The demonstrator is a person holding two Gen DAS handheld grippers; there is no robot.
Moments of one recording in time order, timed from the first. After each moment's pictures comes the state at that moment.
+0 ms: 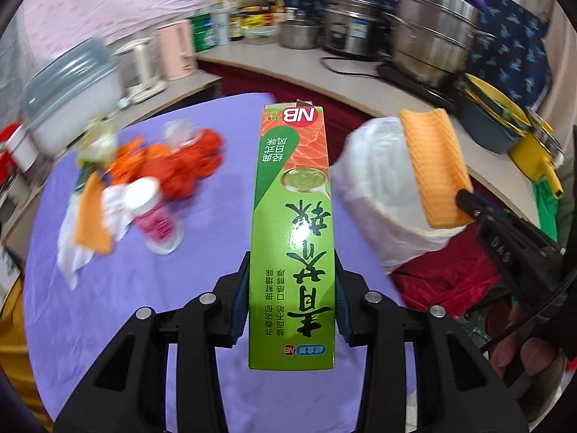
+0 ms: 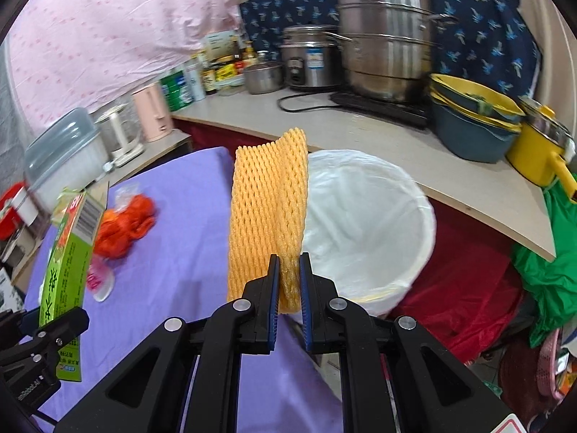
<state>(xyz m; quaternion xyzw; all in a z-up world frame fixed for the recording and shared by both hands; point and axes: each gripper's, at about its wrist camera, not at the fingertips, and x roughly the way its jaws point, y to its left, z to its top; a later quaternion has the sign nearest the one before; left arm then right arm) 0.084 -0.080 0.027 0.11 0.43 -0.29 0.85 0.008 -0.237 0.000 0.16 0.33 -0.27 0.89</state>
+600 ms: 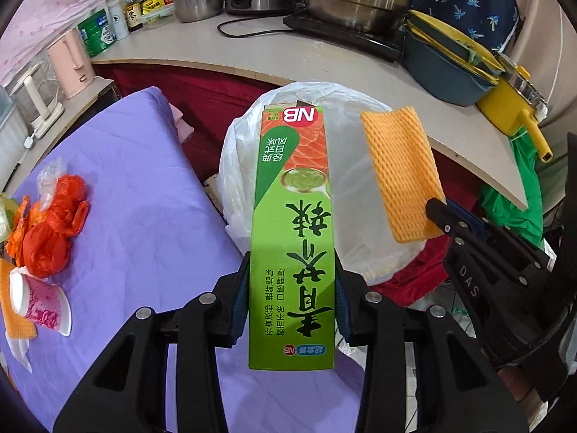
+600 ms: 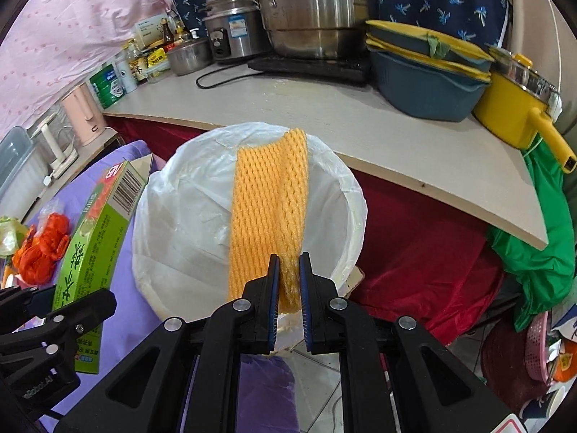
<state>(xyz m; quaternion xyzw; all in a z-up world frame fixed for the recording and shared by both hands) 0.119 -0.241 -0.022 0.18 0.47 -0.38 0.77 0.013 -0.348 -0.054 0.20 0.38 -0.33 0.84</state>
